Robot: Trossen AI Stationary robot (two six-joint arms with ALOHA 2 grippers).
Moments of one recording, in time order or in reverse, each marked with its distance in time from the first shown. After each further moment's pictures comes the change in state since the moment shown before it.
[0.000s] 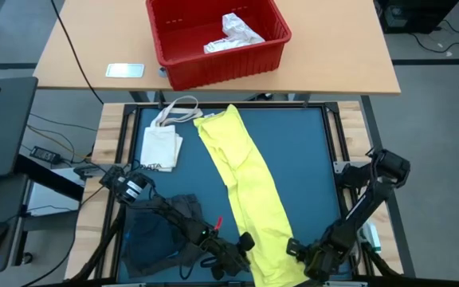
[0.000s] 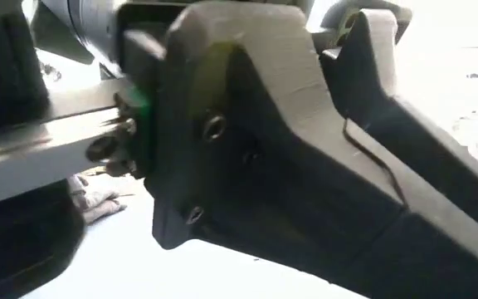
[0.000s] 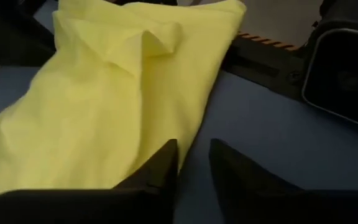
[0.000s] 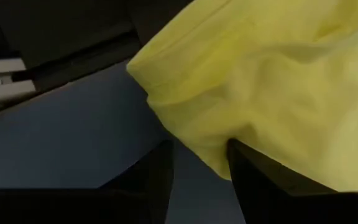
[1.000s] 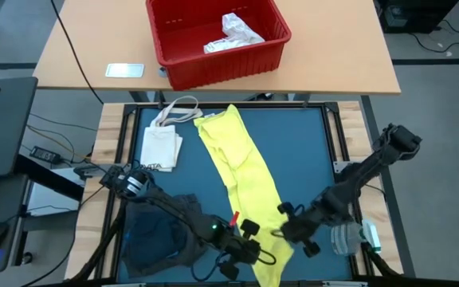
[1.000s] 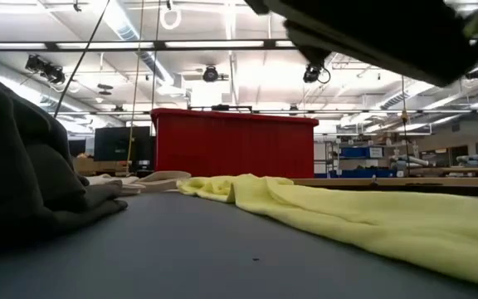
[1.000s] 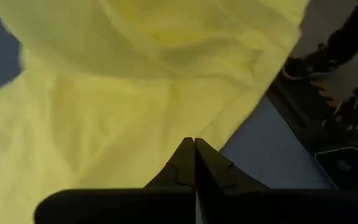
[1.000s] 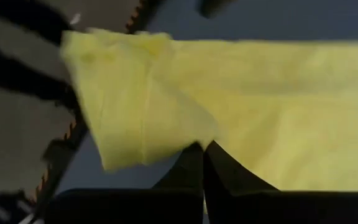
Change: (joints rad) left arm 0.043 -0.032 0.418 -0.685 -0.023 -0.456; right arm -0.322 -0.337 -0.039 -0.039 -0.055 0.489
